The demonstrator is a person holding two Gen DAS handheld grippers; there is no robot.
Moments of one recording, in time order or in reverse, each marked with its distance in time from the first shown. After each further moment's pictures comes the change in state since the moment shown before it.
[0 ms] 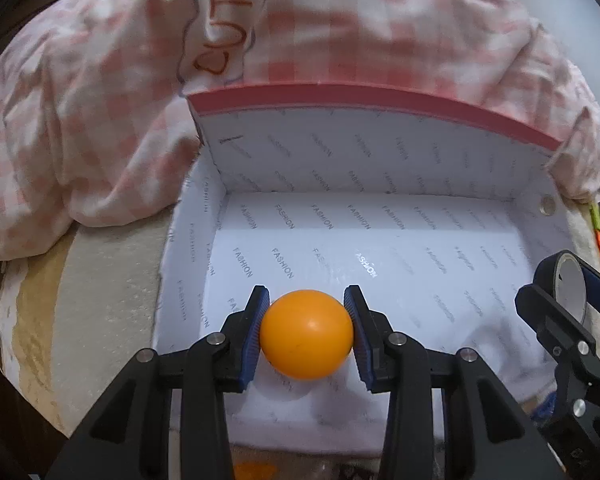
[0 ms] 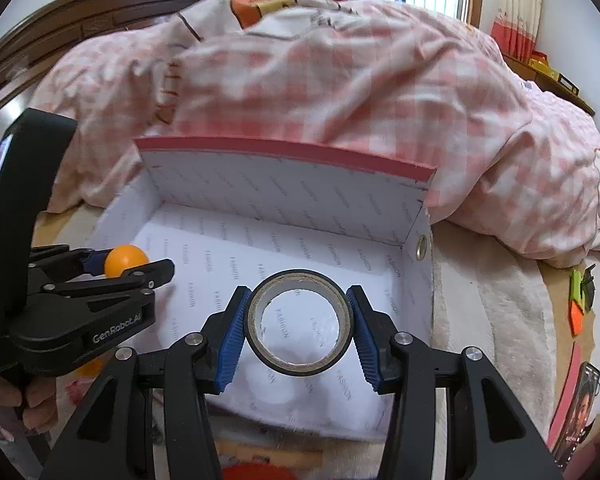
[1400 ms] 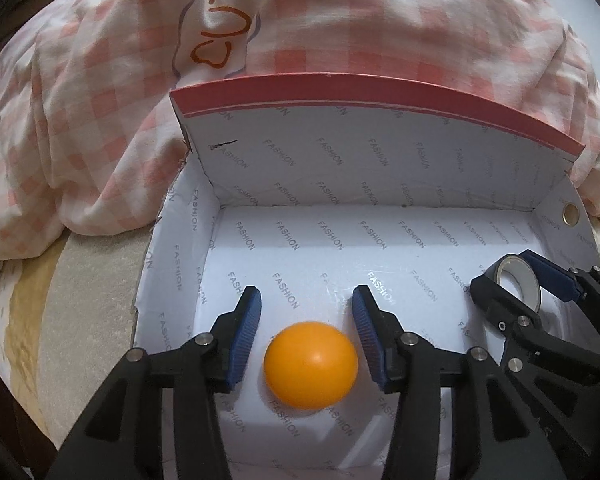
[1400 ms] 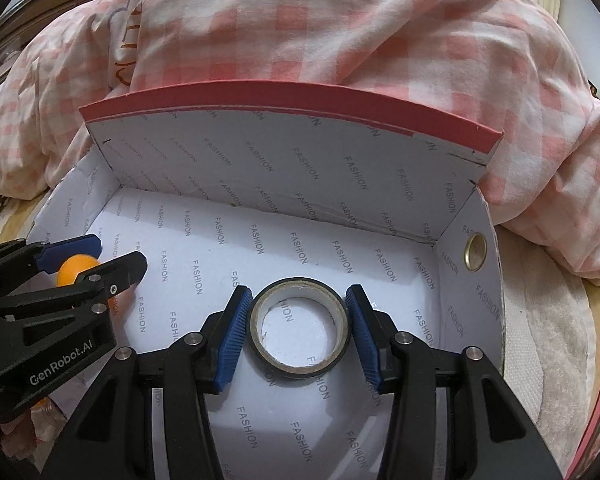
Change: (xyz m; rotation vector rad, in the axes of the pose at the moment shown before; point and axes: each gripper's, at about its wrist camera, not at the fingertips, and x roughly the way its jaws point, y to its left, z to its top) left arm 0.003 0.013 -0.013 -0.036 -0.048 0.051; right arm 0.073 -0.009 0.004 -0.037 0.060 0.029
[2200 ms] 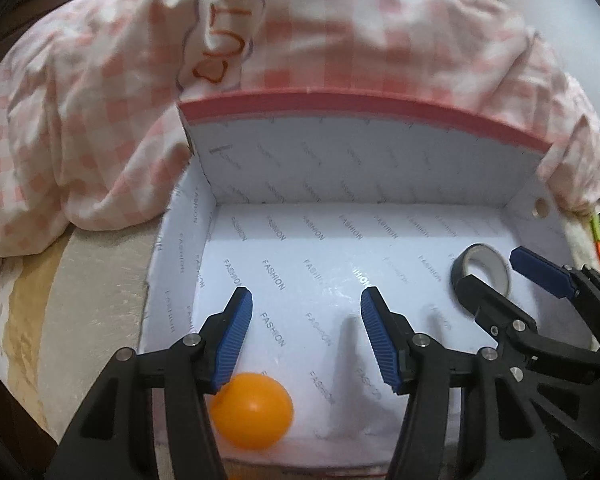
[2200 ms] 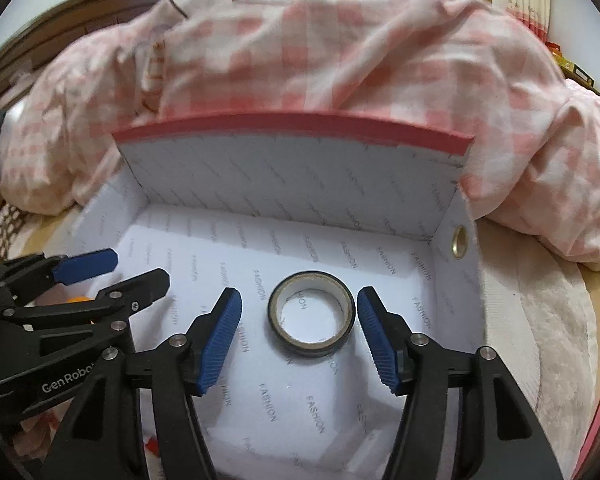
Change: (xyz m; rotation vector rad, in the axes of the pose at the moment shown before) left arm -0.029 0.026 0.002 0.010 -0.037 -0.073; right arm -0.045 -0.002 -0.029 0.041 -0.088 0.055
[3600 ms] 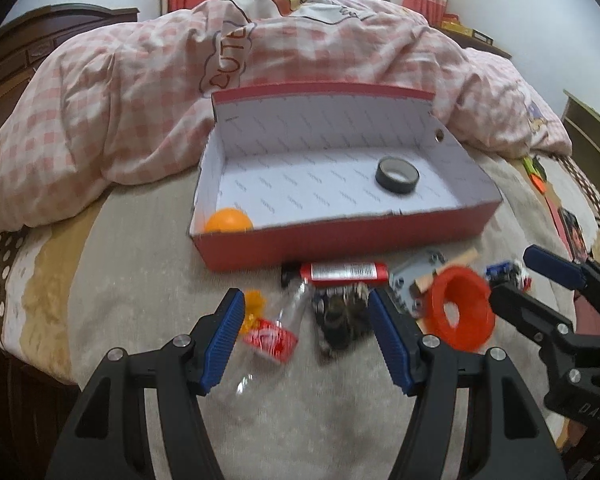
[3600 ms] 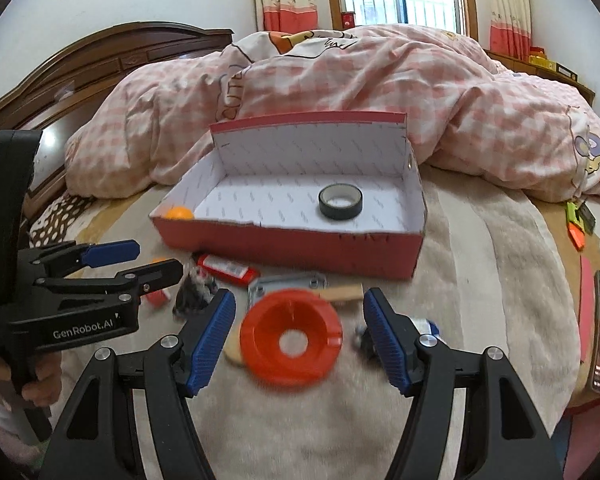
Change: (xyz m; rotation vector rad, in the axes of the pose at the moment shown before) left arm -0.114 -0.041 -0.143 0.131 -0.098 -0.078; right arm -0.127 0.033 -0.098 0.031 -0.118 0.049
